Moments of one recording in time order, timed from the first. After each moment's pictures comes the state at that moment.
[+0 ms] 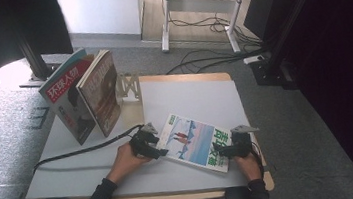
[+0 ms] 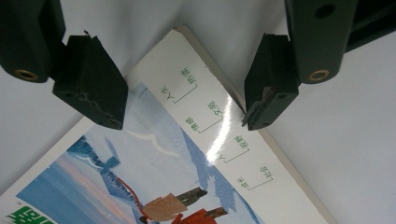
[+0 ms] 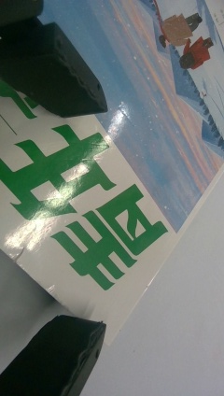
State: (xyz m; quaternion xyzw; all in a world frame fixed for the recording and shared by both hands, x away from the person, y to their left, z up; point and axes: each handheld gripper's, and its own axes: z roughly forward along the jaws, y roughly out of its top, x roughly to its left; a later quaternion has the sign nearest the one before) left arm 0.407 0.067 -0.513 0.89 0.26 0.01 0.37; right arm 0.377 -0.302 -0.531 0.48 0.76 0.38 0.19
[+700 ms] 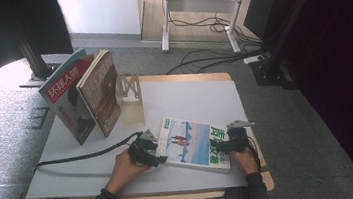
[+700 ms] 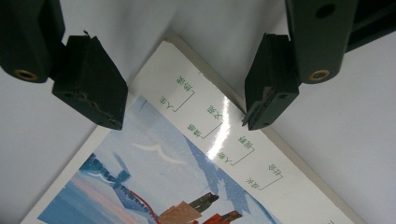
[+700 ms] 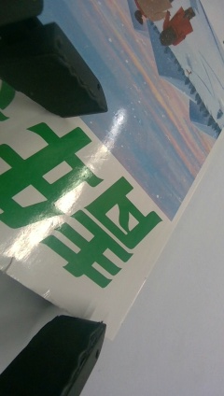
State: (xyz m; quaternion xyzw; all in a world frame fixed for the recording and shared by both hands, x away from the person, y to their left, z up) left arm 0.377 0.070 -0.513 0.89 0.27 0.02 0.37; right arm 0.399 -0.295 -0.530 0.46 0.77 0.39 0.19
